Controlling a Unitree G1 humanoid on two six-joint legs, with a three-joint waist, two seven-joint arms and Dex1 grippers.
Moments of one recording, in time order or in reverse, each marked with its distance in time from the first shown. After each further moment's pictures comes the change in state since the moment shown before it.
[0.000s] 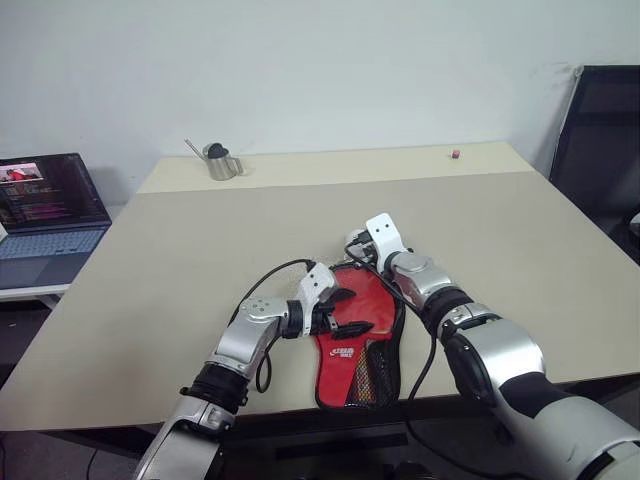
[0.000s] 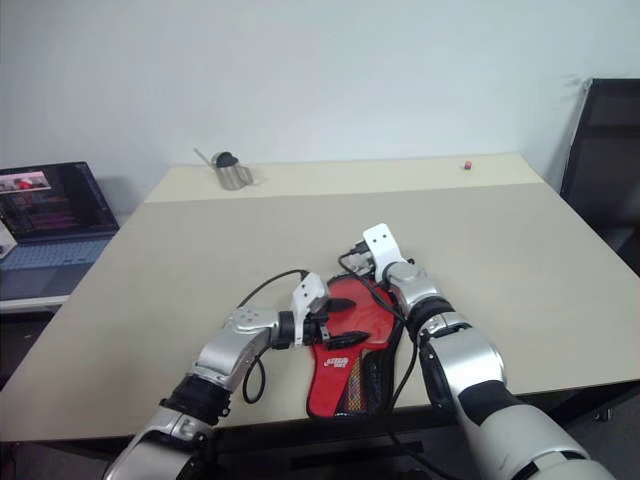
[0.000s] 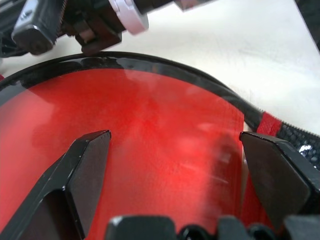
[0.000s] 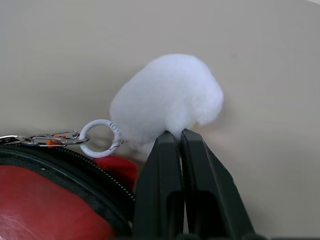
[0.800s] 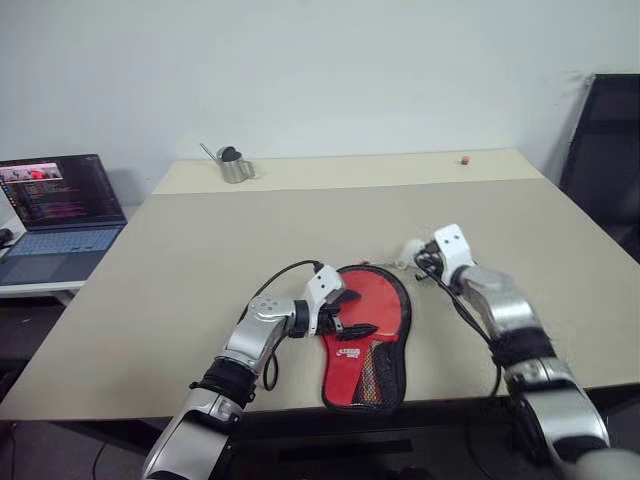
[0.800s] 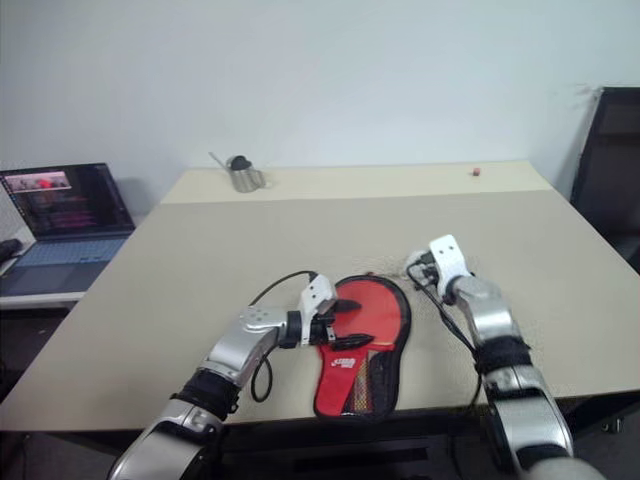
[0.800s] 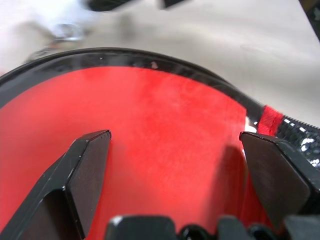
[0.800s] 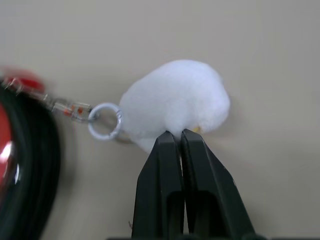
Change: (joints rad) left arm -0.041 -0.034 -0.012 0.108 0.019 -0.066 -0.005; right arm 0.523 -0.273 -0.002 -0.956 0.096 0.495 0.198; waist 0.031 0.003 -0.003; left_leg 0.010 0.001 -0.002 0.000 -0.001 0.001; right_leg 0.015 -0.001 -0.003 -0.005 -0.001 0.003
